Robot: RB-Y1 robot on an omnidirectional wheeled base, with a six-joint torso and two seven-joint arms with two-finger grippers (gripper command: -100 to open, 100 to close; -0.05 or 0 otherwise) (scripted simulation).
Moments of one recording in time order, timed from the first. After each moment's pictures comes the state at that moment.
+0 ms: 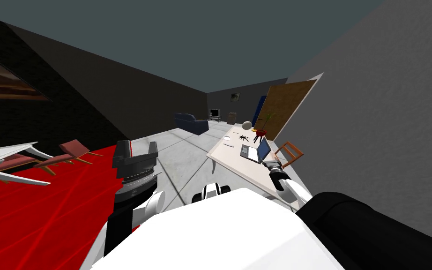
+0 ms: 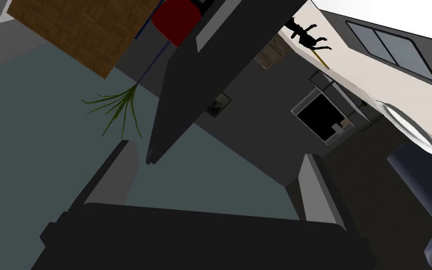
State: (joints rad) left arm 0.45 0.00 0.07 -2.38 -0.07 -0.54 0.13; right arm 0.56 -0.42 -0.42 -1.75 0.88 0.17 0.74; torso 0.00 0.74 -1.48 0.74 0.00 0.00
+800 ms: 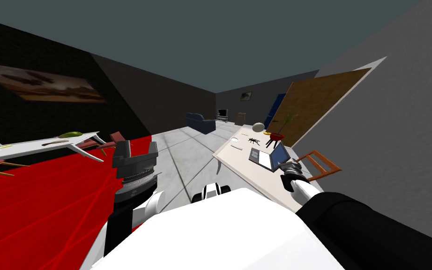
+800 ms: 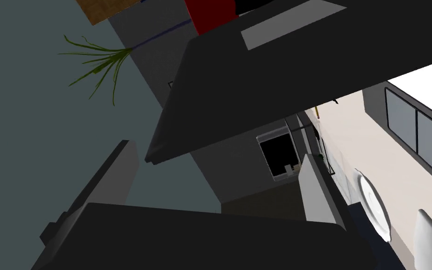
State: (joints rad) left arm 0.45 0.00 0.07 -2.38 -0.07 -0.54 0.13; right arm 0.58 -0.52 -0.51 -1.64 1.06 0.31 0.85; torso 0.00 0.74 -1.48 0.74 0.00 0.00
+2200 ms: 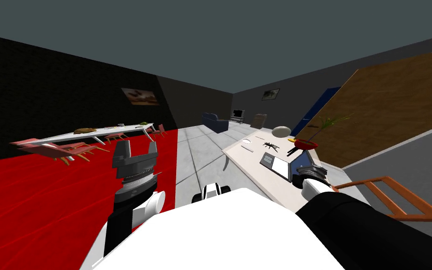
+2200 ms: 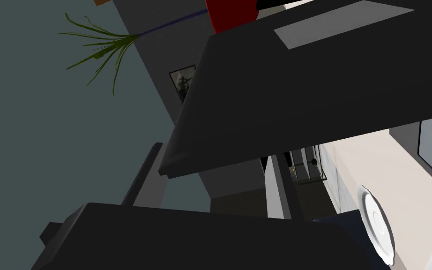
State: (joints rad) left arm 0.45 0.00 0.07 -2.38 -0.07 -0.54 0.13; right arm 0.53 -0.63 -0.59 -1.42 1.01 0.44 0.90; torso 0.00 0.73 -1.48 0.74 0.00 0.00
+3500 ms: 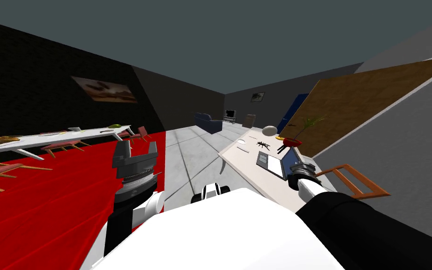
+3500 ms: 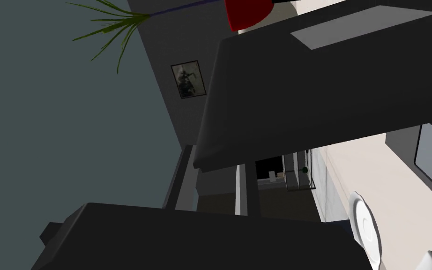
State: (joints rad) left arm 0.45 0.00 0.07 -2.38 -0.07 -0.54 0.13; right arm 0.54 -0.57 -0.58 -1.50 1.15 0.37 0.92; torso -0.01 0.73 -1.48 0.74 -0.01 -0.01
